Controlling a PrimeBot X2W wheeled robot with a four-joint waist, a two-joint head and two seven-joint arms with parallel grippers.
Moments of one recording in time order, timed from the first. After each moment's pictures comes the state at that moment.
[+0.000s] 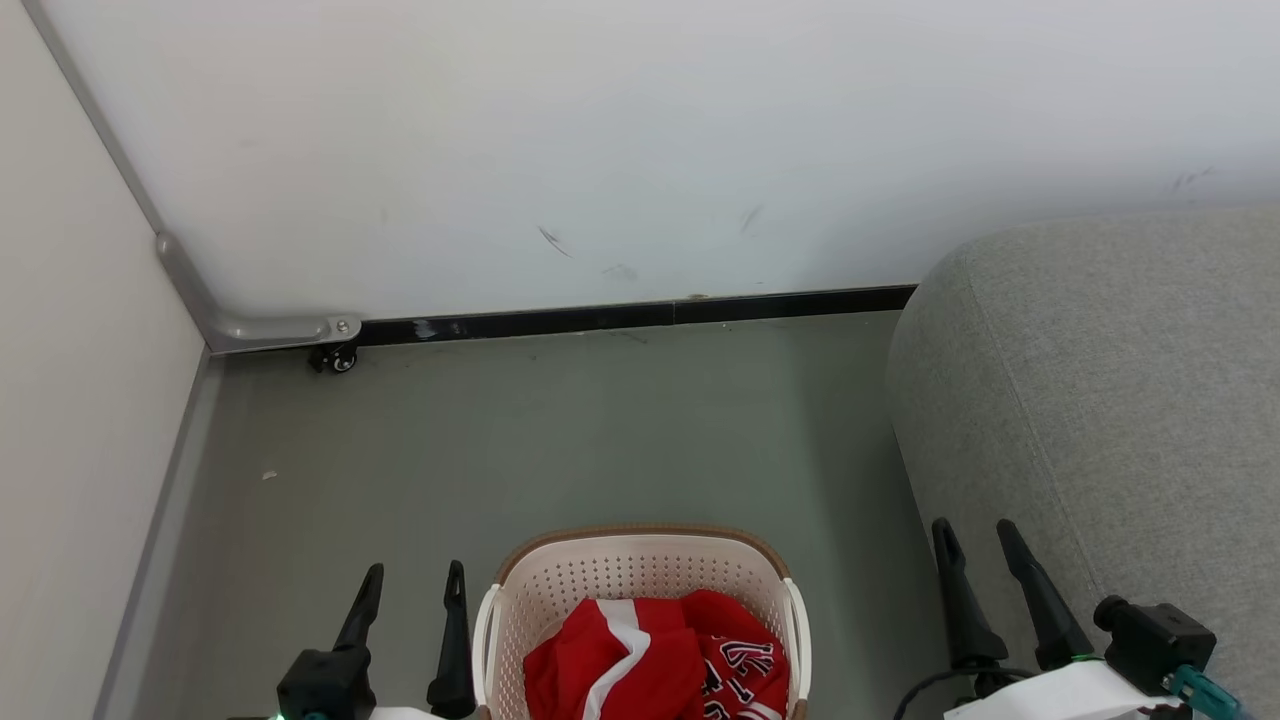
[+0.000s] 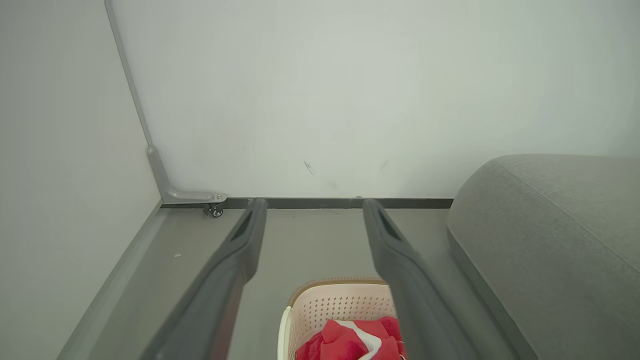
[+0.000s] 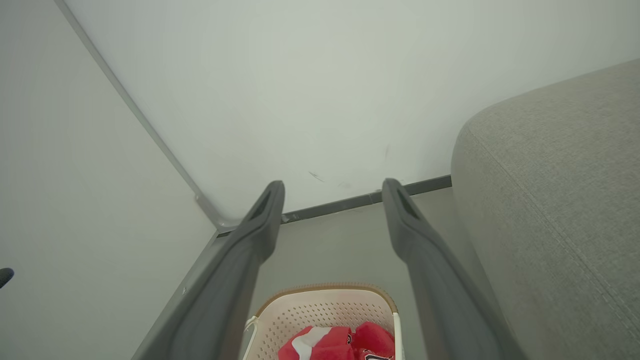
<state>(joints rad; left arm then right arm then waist) 0.02 0.06 -0.24 0.26 -0.23 0.12 -0.25 0.02 -0.05 0.08 0.32 0.40 0.12 -0.22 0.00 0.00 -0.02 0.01</state>
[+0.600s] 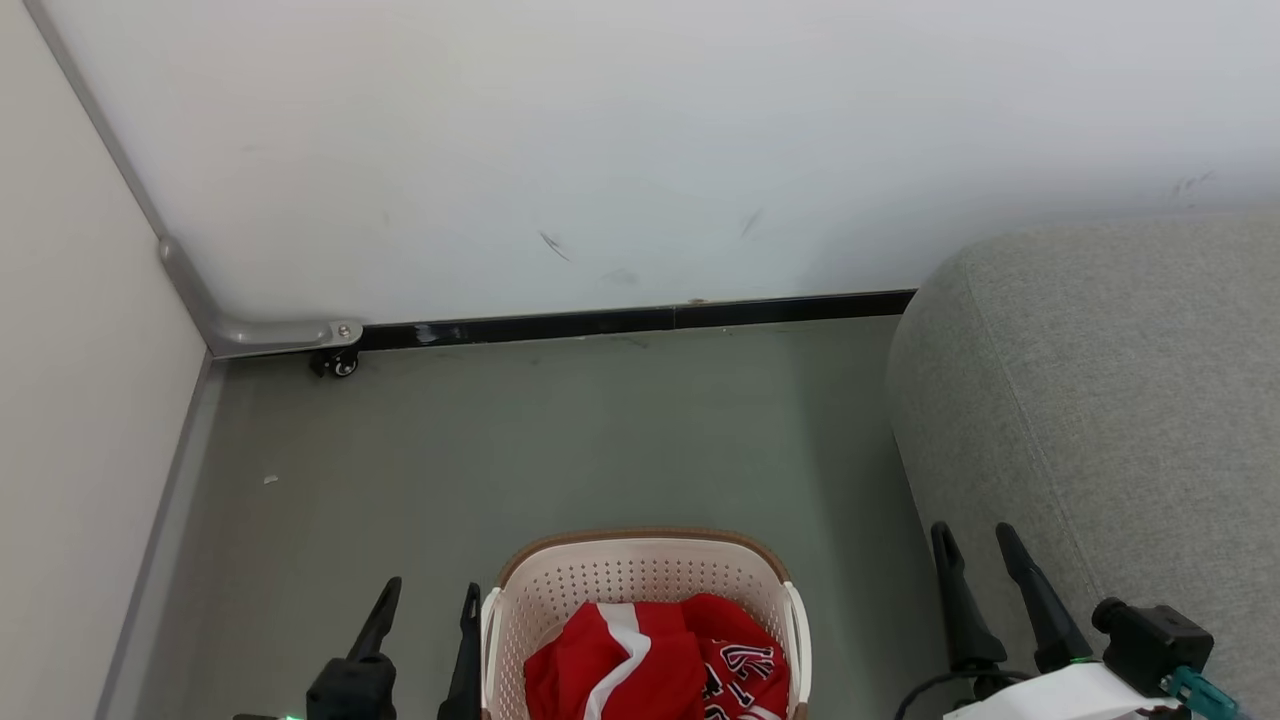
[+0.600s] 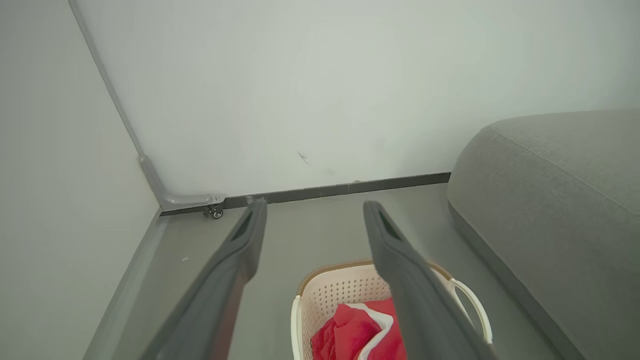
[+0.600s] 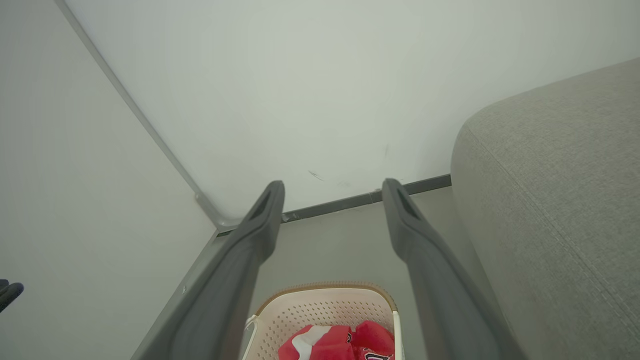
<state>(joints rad) 0.01 0.09 -0.26 0.30 -0.16 0.14 -0.25 0.02 -0.05 0.08 0.33 0.40 0.12 -0.22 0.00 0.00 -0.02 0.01</state>
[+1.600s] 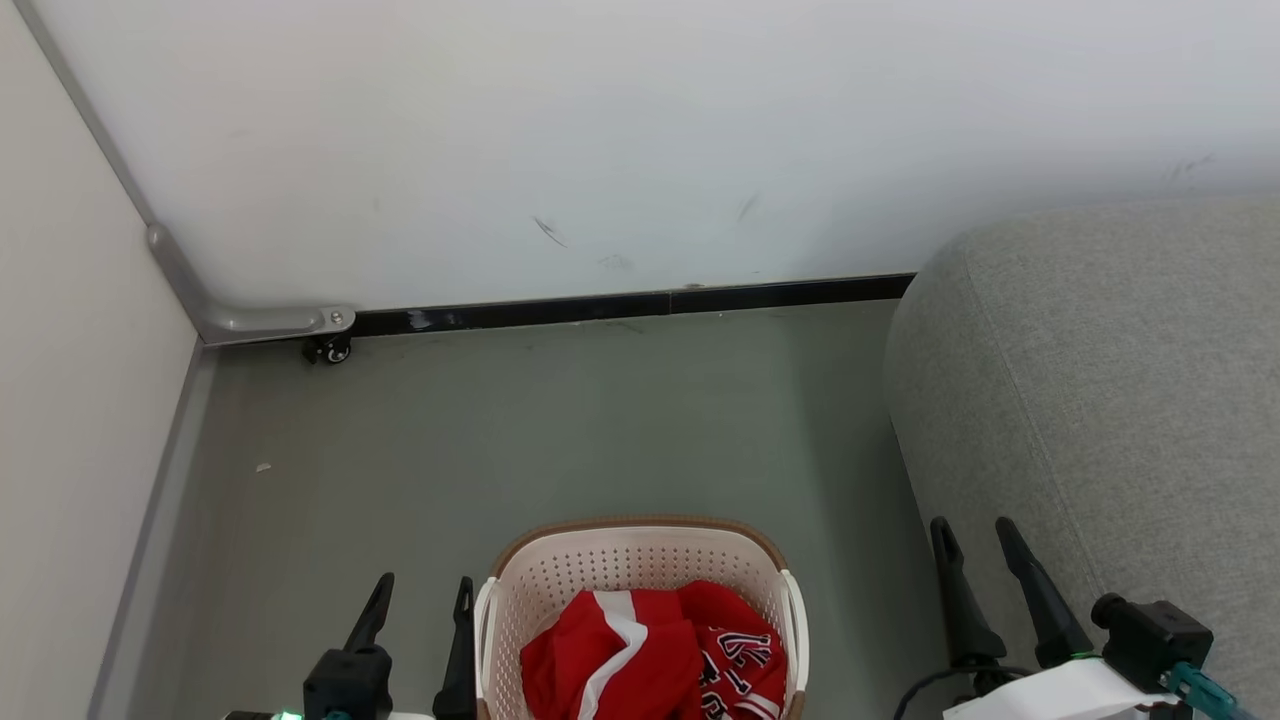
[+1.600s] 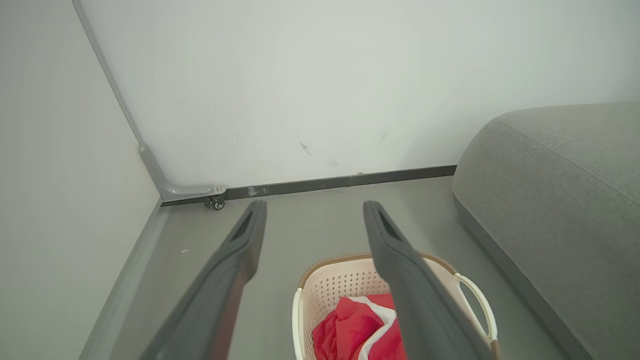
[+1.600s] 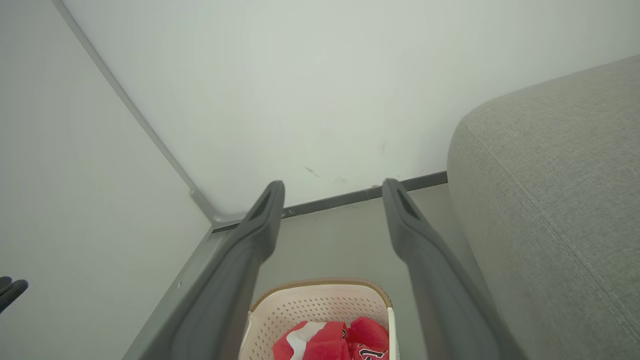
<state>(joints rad) -0.01 0.09 -0.25 0.34 -0.15 0.16 -0.25 0.02 -0.05 0.08 0.33 0.38 0.12 -0.22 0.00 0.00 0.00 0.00</state>
